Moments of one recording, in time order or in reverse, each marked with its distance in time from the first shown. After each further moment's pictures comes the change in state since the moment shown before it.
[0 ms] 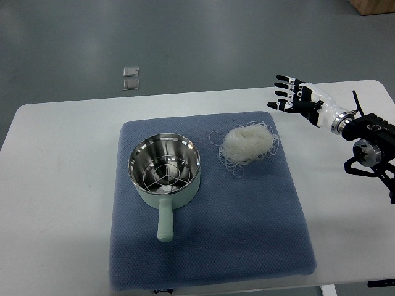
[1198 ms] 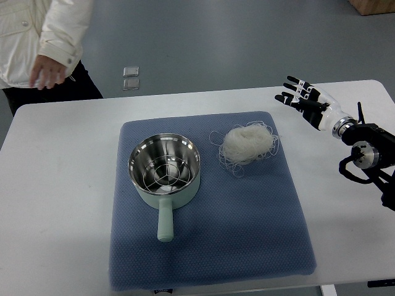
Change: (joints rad) left arm 0.000 0.000 -0.001 0.000 0.000 -0.001 0.000; right arm -0.026 0.030 0.007 -0.040 0.294 -0.074 -0.024
